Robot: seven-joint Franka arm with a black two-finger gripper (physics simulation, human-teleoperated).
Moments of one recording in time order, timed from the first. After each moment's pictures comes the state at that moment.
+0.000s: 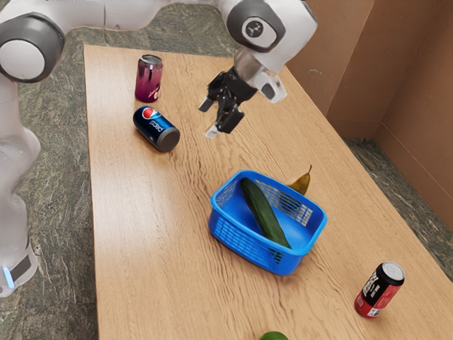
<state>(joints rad) -0.45 0.02 0.36 -1.53 0.11 1.14 -0.06</state>
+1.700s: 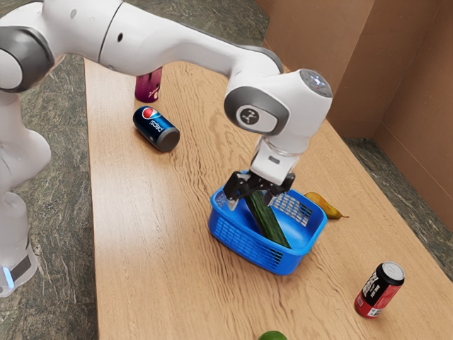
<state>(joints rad) -0.83 0.05 0.46 -1.74 0.06 1.68 1.04</state>
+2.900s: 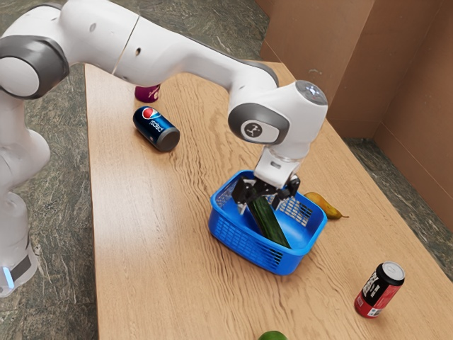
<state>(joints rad) -0.77 0.10 0.49 -1.79 0.04 1.85 1.17</state>
